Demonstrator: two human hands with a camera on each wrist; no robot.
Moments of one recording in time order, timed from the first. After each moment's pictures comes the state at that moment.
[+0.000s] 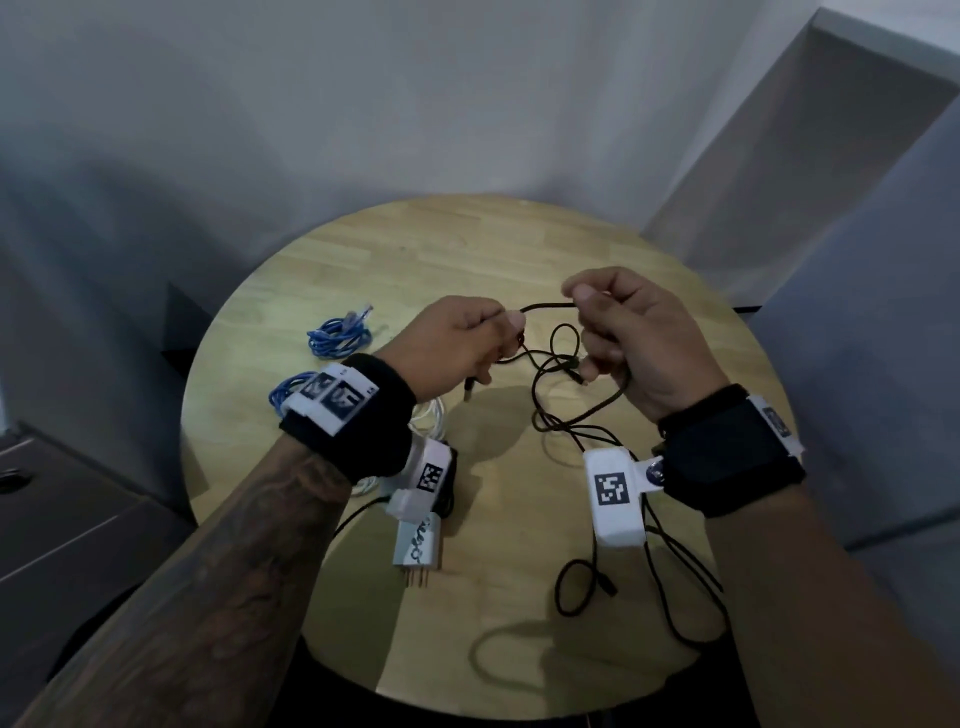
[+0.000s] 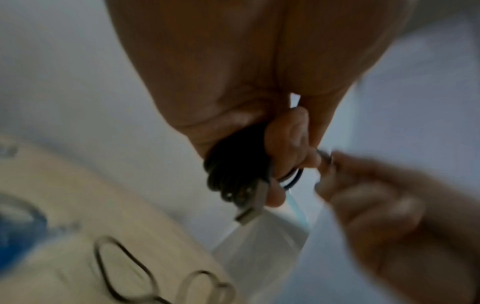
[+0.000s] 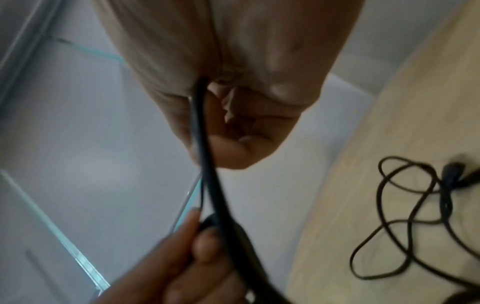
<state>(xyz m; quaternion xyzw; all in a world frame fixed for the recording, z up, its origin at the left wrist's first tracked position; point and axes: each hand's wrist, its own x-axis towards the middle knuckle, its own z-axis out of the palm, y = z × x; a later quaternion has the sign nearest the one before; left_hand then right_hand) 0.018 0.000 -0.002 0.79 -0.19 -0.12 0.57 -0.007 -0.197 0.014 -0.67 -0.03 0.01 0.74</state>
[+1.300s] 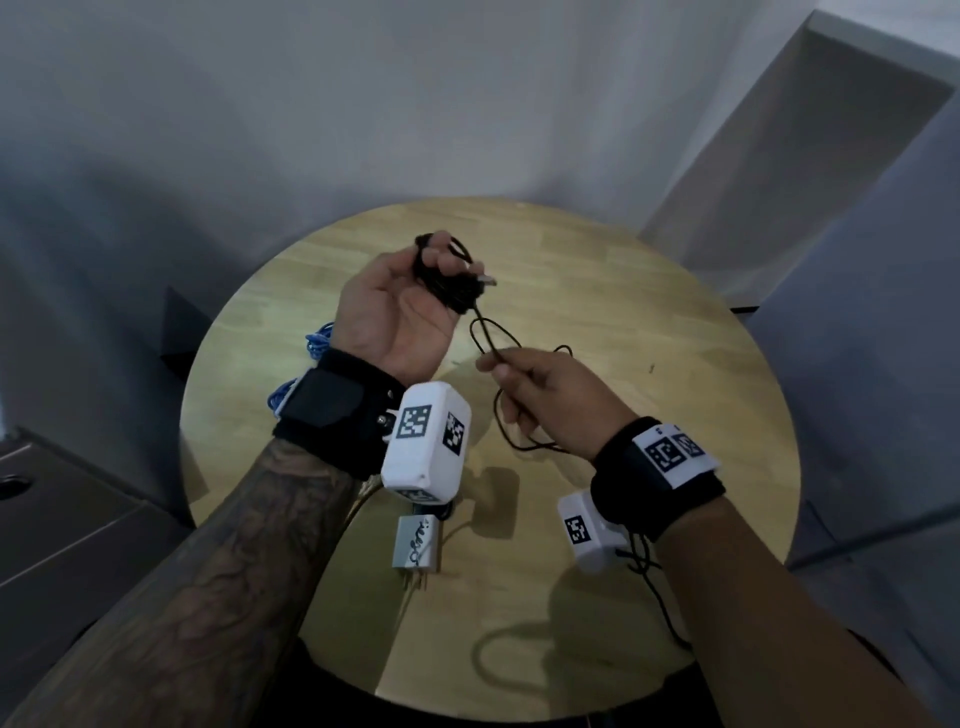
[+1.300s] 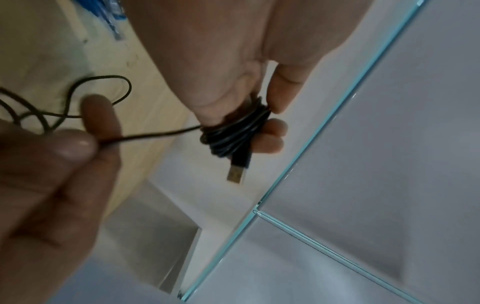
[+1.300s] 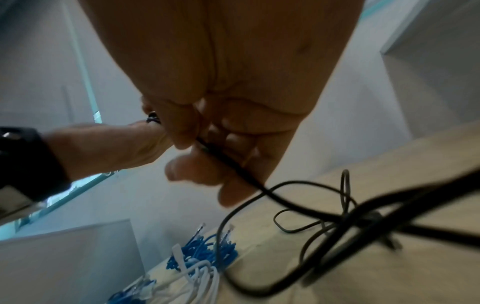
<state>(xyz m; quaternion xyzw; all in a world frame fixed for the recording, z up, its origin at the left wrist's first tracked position) 0.036 0.010 0.005 0.20 -0.03 -0.13 0.97 -0.014 -0.168 -0.033 -0.87 -0.12 0.10 0.47</state>
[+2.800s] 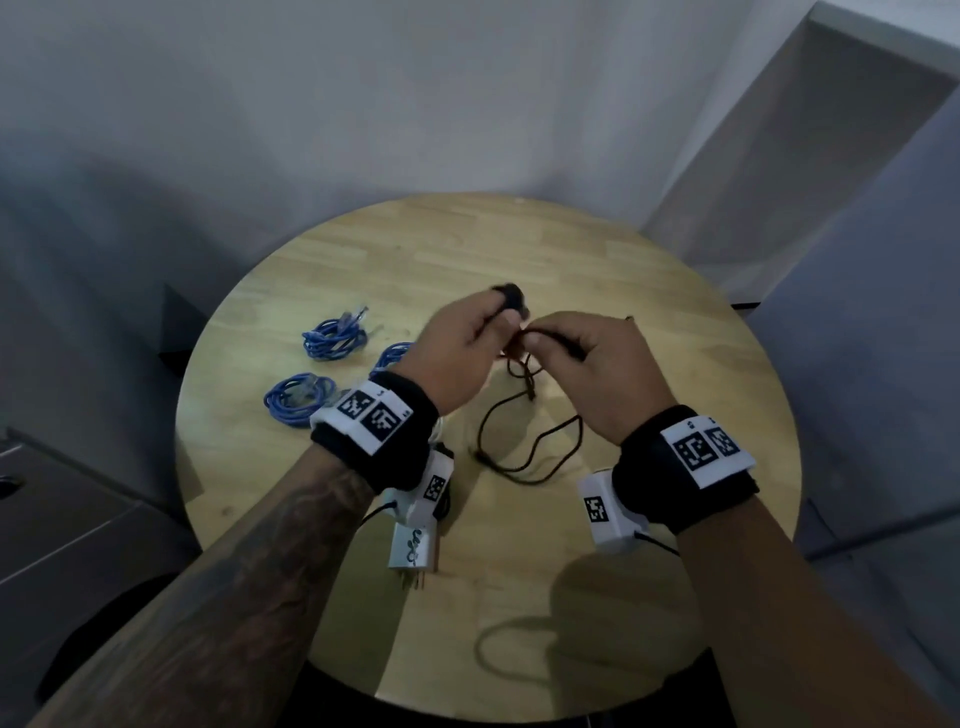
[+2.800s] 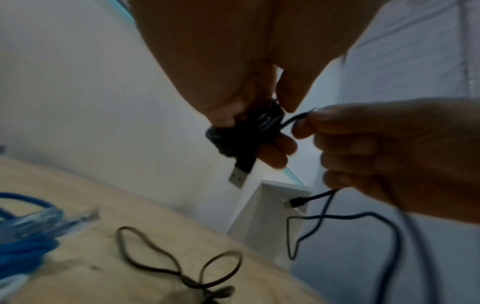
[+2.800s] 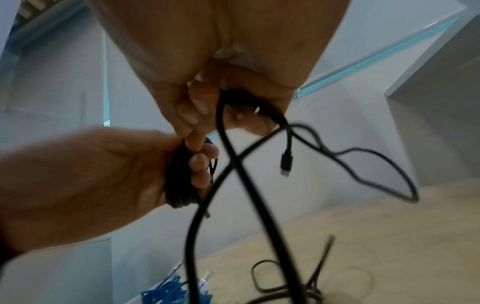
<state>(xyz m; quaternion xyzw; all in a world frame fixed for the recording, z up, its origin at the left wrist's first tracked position) 0.027 -0.015 -0.029 0.79 -0.22 0.01 0.57 -0.014 -0.187 -0.012 -0.89 -0.13 -0.12 0.42</state>
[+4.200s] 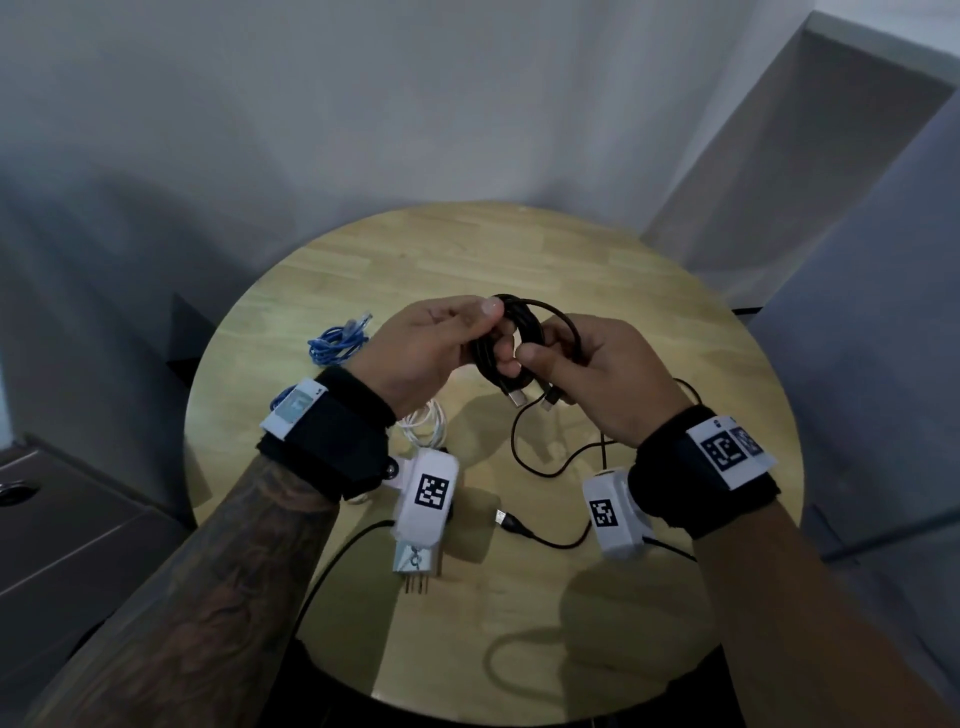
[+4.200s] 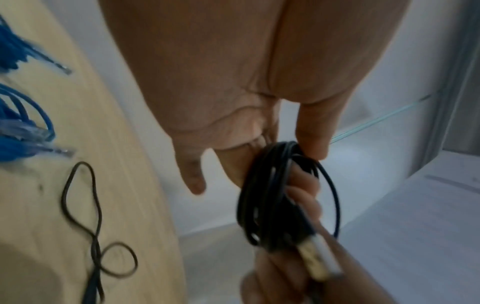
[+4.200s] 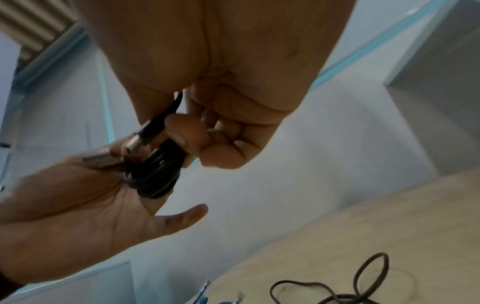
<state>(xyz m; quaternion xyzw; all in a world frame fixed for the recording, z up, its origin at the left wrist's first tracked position) 0.011 0.008 0.003 0.58 -0.16 -0.19 0.77 -0.026 -0.182 0.008 -0.82 -0.13 -0.02 0.55</state>
